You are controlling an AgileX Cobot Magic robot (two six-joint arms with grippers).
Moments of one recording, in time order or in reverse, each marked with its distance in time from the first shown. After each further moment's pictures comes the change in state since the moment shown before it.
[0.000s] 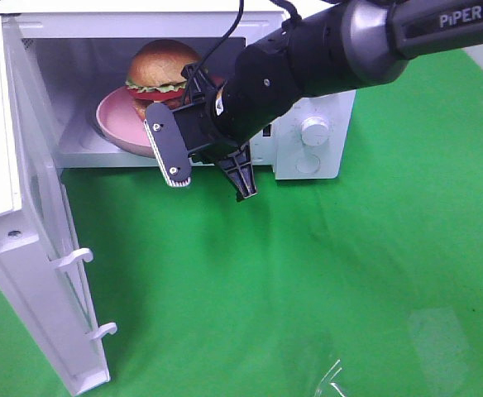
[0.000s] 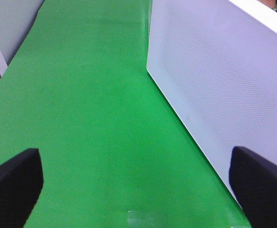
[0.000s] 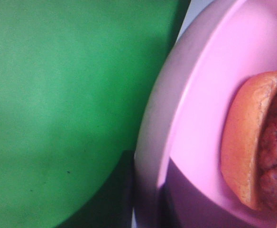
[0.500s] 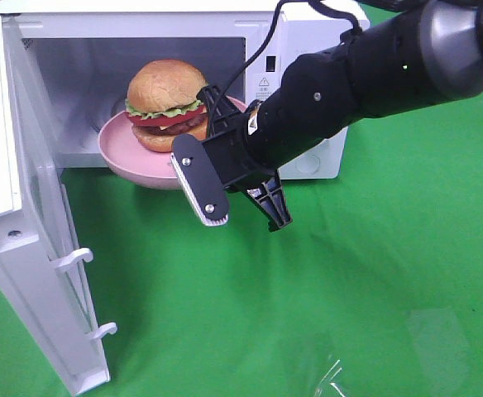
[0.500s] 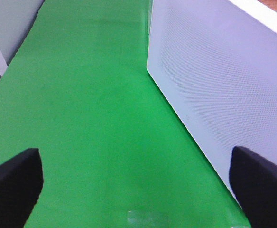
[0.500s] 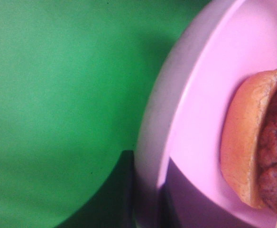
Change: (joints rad) left arm 0.000 0.000 0.000 0.000 0.000 0.000; right arm 0.003 -0.172 0.258 0.208 -0.065 -0.264
